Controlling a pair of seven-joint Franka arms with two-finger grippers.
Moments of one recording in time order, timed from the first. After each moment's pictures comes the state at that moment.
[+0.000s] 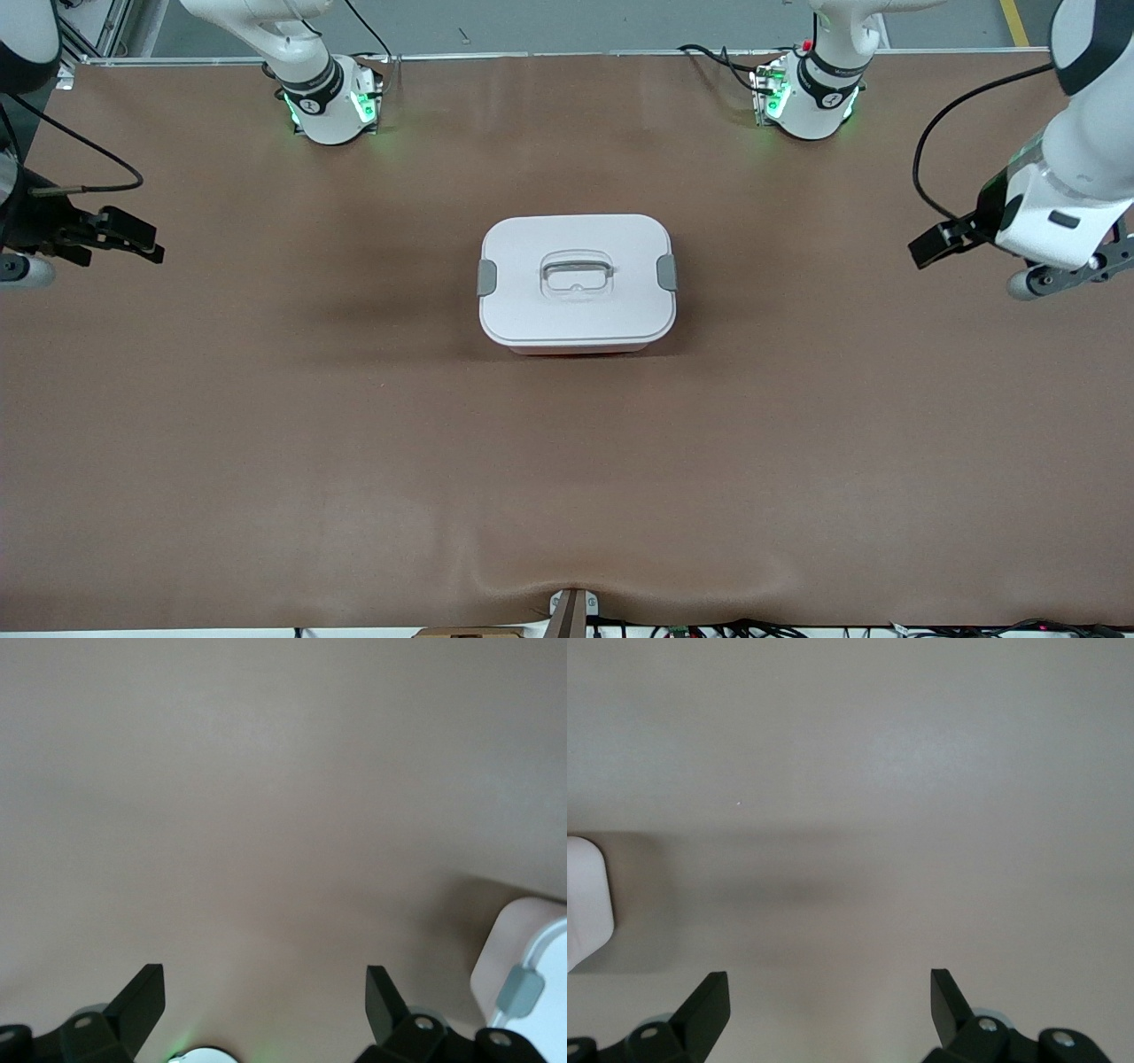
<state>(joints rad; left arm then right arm) 0.02 0.05 -0.18 -1.56 0.09 1.50 -0.42 0.03 0.01 -0.07 -1.63 0.03 1.58 -0.05</state>
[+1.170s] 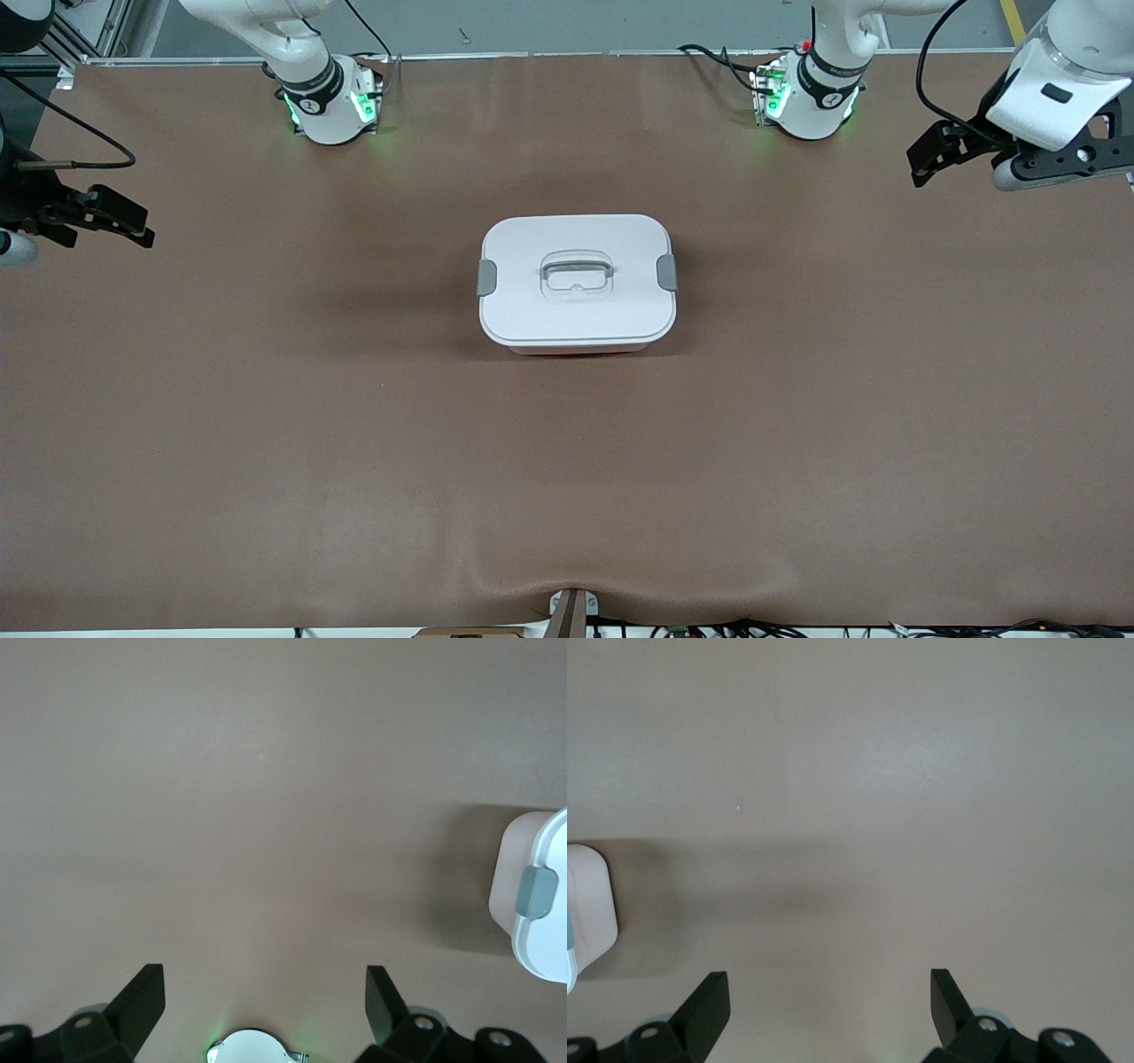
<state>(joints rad) -0.12 -0.20 -0.06 -1.77 0.07 1.52 -0.28 0.05 -0.02 -0.07 -1.61 0.00 1.56 0.00</state>
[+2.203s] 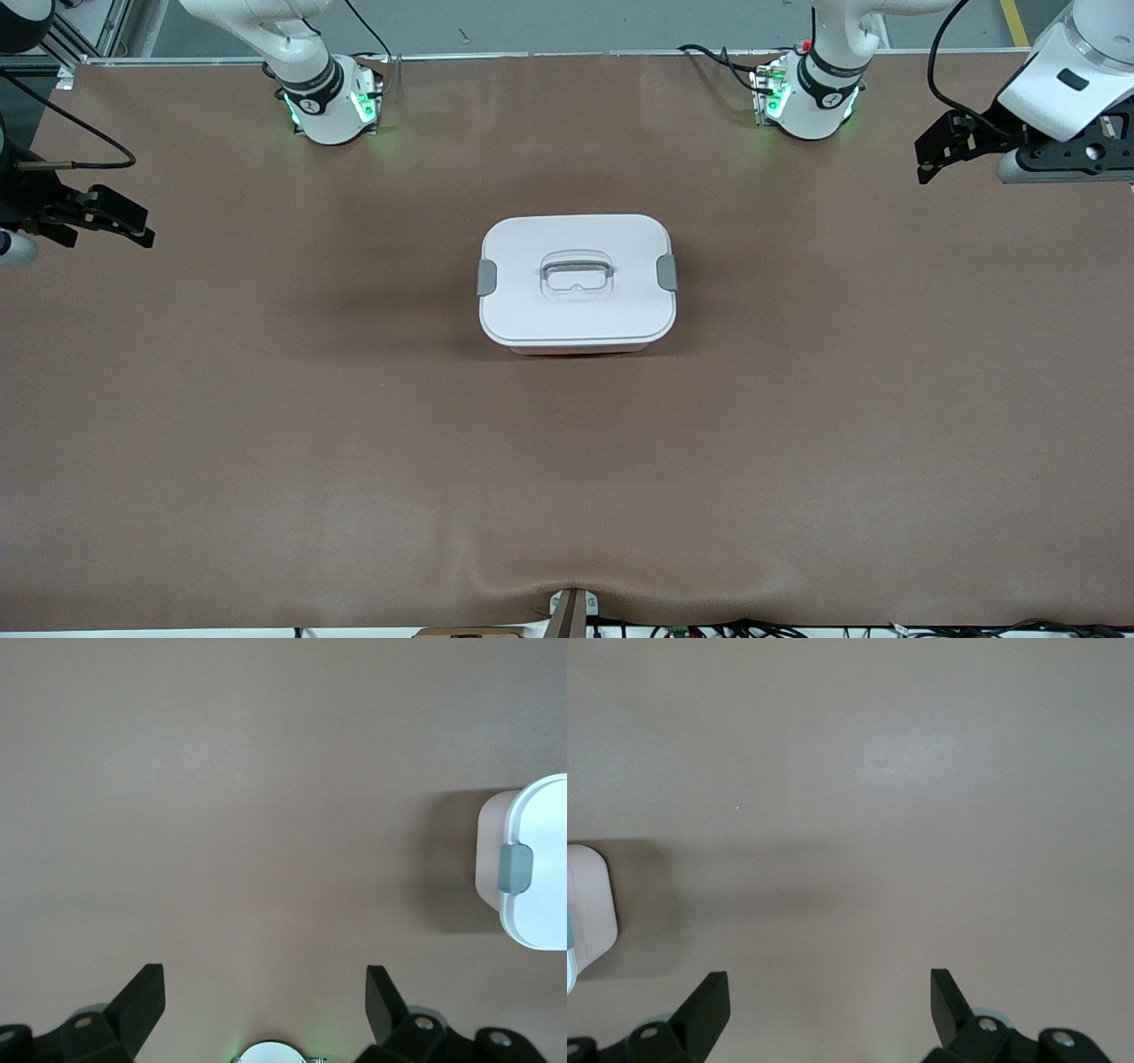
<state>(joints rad) -0.11 -0.18 -0.06 -1.73 0.03 1.52 -0.13 0.05 -0.02 -0.07 -1.61 0.00 1.56 0.00</state>
